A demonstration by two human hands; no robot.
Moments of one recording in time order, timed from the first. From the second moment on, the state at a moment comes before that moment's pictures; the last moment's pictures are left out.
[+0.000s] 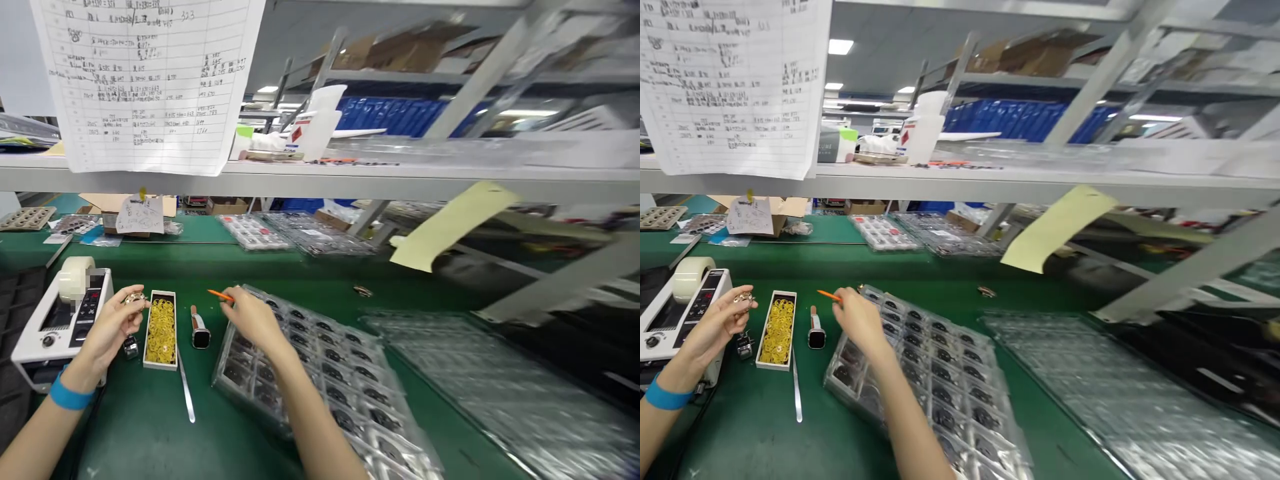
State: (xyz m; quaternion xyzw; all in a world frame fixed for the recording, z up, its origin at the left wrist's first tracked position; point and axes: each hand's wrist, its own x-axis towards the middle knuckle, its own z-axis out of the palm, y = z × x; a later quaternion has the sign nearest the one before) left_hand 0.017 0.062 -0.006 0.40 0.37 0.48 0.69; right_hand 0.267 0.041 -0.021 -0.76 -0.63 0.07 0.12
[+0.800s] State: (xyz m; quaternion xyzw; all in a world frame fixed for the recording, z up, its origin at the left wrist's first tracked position) left_hand 0.028 0.039 -0.006 0.45 0.37 0.42 0.70; right_hand 0.436 0.089 -0.085 -0.76 -0.64 0.04 -0.14
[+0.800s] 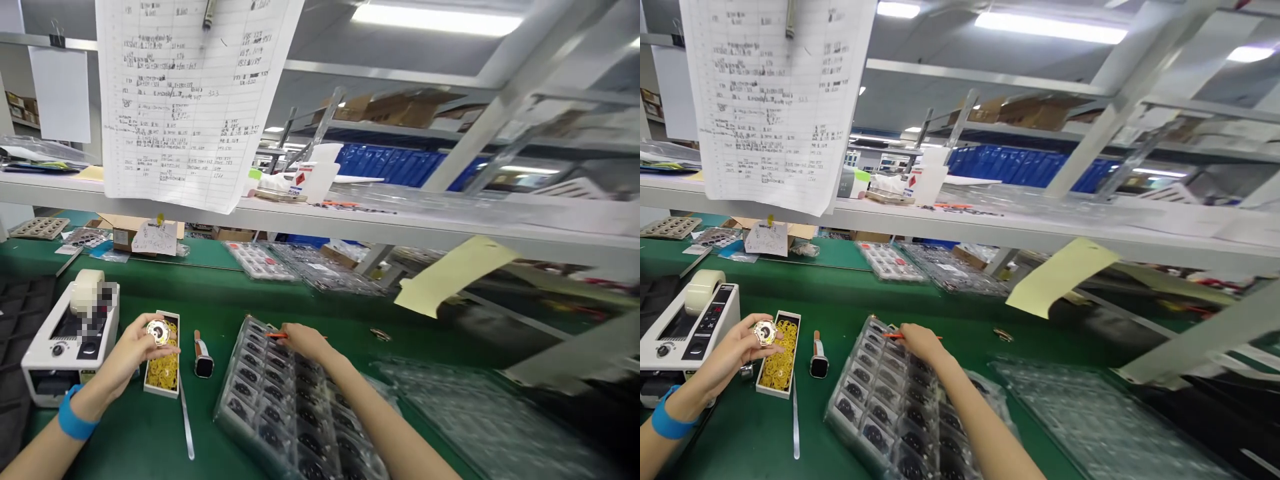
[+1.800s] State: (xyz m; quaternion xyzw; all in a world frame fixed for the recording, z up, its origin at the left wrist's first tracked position) left_hand 0.011 0.044 0.000 0.42 0.35 0.44 0.71; right_hand 0.423 0.080 -0.115 -0.84 -0.54 -0.07 -0.01
